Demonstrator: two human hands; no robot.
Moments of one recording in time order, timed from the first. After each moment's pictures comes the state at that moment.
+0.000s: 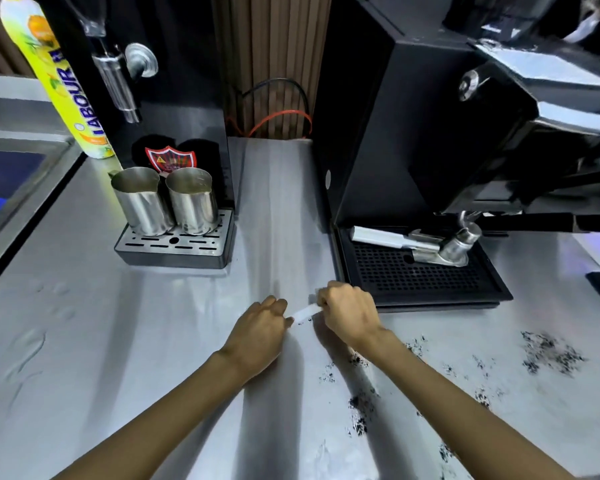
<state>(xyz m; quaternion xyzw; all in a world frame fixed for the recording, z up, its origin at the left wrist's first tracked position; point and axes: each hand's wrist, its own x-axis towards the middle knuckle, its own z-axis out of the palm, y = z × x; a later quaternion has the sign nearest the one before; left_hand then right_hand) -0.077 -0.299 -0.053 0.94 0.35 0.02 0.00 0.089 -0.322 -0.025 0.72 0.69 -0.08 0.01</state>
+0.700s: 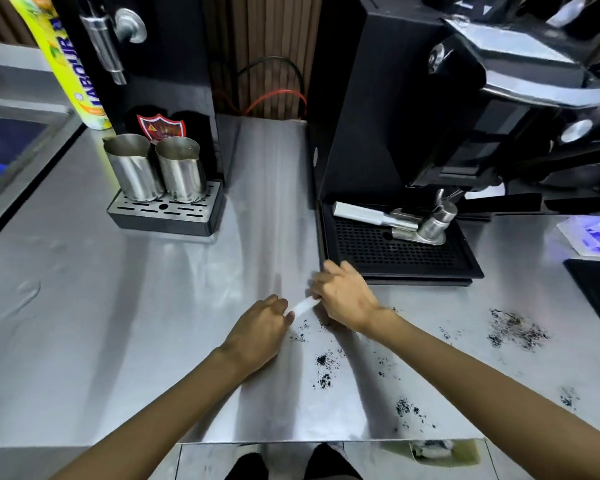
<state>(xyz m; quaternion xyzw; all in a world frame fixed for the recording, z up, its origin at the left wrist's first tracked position) -0.052 -0.357 -0.067 0.95 0.32 0.05 0.04 0.138 -0.350 -0.047 0.54 0.84 0.05 0.08</state>
